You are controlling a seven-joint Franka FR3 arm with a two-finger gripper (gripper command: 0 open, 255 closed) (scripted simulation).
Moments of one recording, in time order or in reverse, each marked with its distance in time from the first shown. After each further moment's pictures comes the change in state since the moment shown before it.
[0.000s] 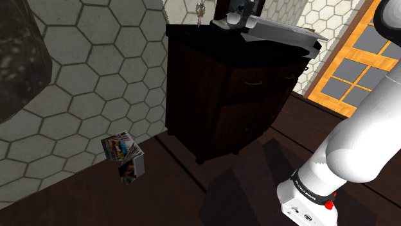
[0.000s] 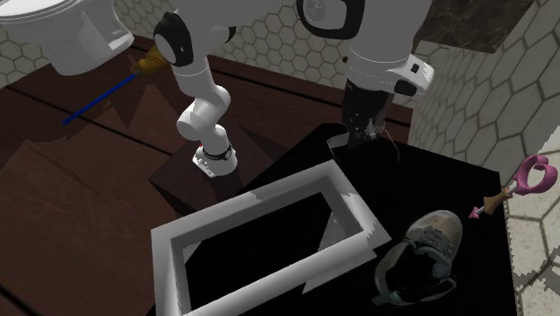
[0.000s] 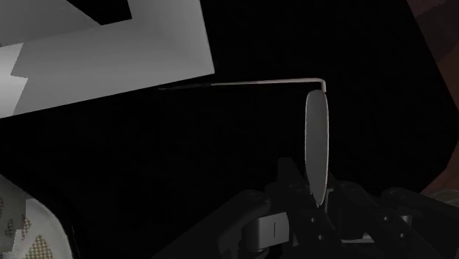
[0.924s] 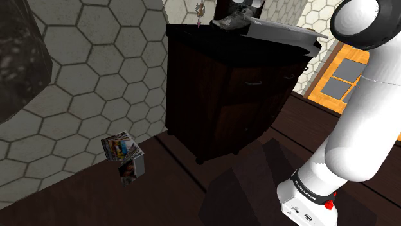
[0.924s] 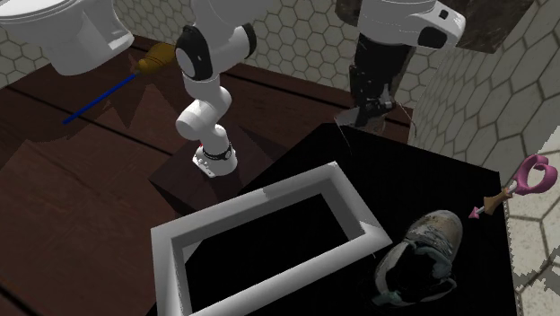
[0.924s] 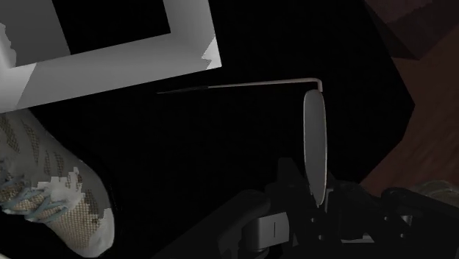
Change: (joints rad) arm -0.043 0.205 -0.021 0.494 0.058 -0.293 -0.026
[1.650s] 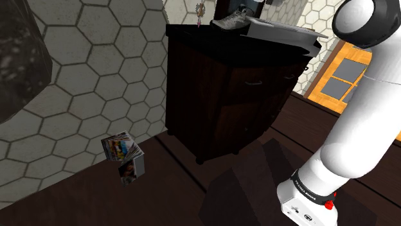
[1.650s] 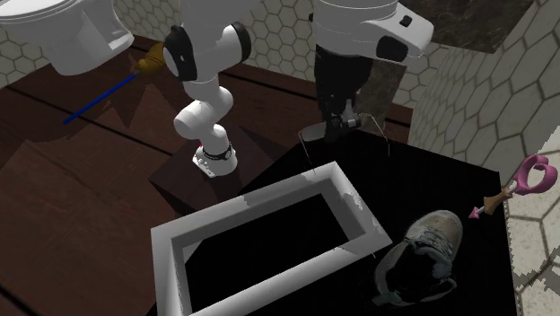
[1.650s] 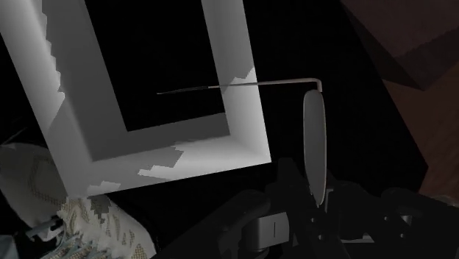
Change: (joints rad) arm -0.126 -0.016 -0.056 0.027 0.017 -0.048 -0.170
